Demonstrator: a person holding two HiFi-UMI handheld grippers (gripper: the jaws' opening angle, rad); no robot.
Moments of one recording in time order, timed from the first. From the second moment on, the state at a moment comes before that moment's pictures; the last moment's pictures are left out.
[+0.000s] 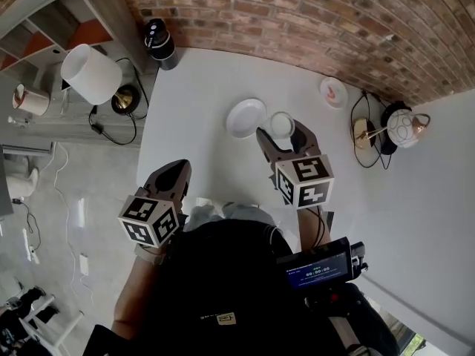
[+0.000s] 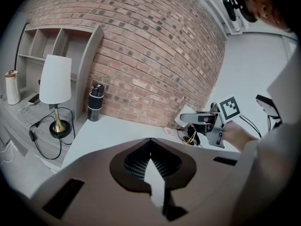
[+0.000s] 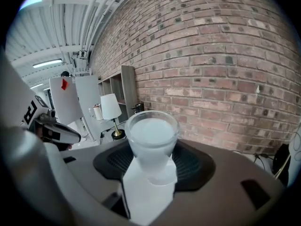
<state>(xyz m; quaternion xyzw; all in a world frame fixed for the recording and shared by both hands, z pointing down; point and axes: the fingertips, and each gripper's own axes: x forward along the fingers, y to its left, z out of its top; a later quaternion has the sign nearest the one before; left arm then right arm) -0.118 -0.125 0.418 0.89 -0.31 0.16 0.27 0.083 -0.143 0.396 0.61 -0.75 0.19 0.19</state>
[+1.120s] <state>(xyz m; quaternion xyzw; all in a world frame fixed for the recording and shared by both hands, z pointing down) -0.109 -0.137 0.436 0.85 -0.41 0.19 0.29 0.103 -0.228 0.511 0.54 -0.78 0.20 0.24</state>
